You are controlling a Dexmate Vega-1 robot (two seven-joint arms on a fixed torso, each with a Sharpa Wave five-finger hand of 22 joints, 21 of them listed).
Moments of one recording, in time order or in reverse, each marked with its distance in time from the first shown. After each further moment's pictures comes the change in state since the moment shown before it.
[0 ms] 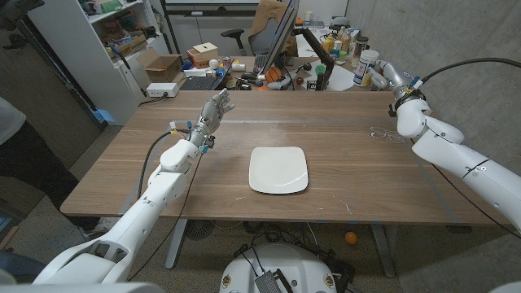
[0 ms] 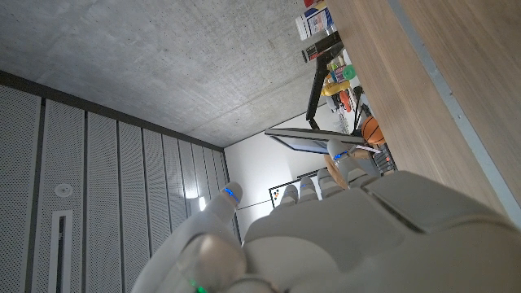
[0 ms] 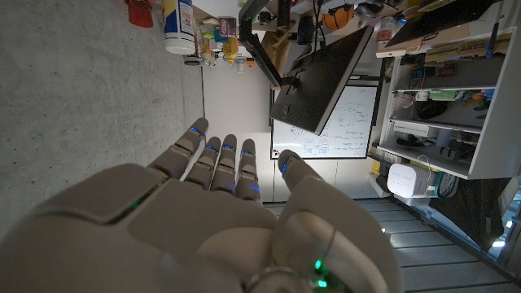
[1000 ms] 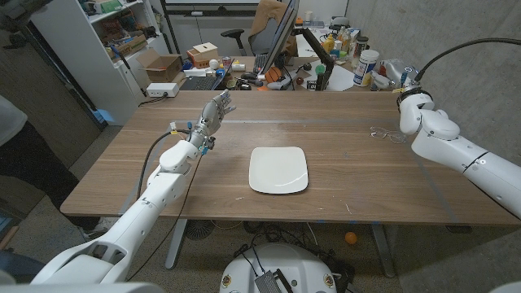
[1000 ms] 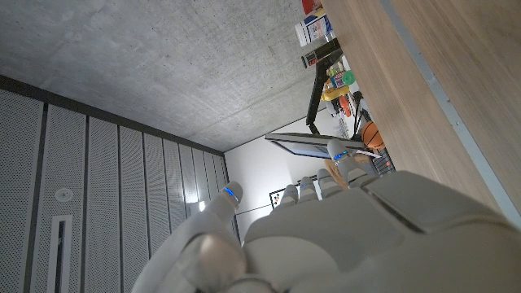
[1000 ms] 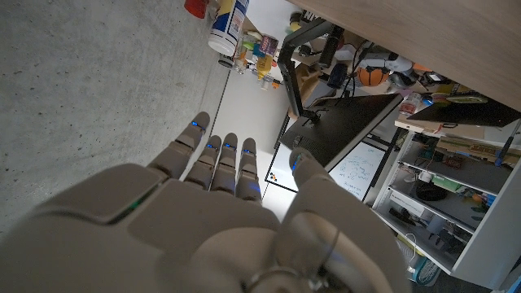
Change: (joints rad) left arm 0.001 0.011 0.009 -0.008 -0.002 0.008 -0.011; left_hand 0.000 0.000 0.004 0.004 0.000 0.000 0.000 0.000 0.000 0.000 0.000 0.000 0.000 0.000 0.000 0.000 0.000 0.000 0.000 -0.013 0.000; right arm 0.085 -0.064 -0.108 0.009 -0.257 -0.140 0.145; right_hand 0.017 -0.028 -0.027 -0.047 0.000 0.018 -0.018 0.000 0.000 0.009 -0.016 -0.006 0.000 0.024 -0.009 -0.006 -0.005 0.043 0.028 0.003 0.000
